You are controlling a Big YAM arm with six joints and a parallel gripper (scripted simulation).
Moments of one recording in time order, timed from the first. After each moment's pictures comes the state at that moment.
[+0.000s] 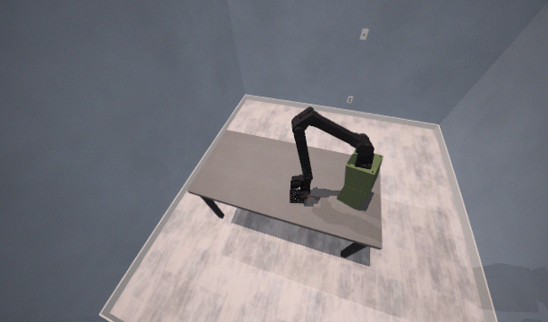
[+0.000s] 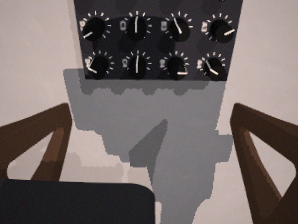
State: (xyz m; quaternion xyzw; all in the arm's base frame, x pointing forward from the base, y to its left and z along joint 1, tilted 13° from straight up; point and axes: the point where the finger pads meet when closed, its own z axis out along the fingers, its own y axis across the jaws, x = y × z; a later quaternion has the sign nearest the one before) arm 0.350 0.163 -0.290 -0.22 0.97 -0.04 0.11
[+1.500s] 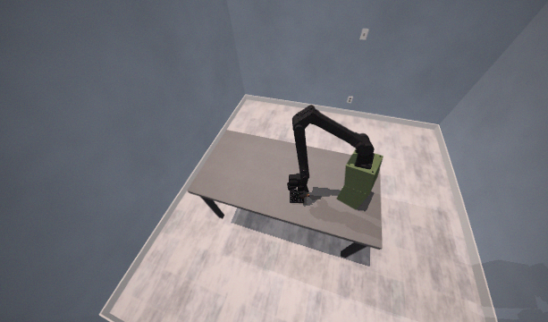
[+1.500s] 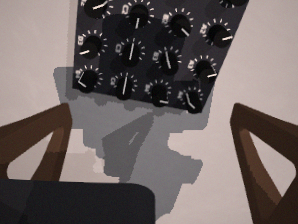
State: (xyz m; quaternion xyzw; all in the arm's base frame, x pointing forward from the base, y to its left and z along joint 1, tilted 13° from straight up) arm 0.371 0.165 -0.283 -0.32 0.94 -0.05 0.11
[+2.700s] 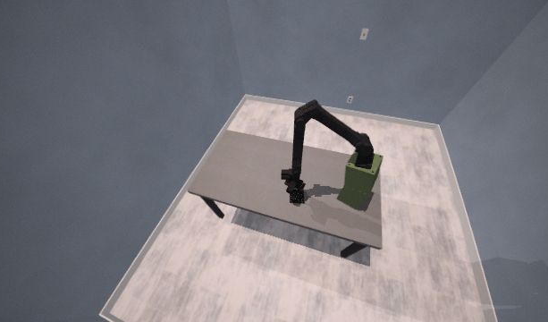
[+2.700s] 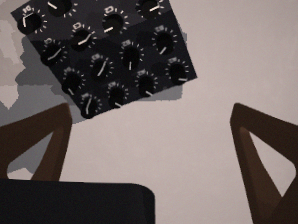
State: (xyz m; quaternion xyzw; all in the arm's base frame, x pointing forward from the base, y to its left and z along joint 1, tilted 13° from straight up) arm 0.424 0.163 -0.258 -0.71 0.70 -0.10 0.07
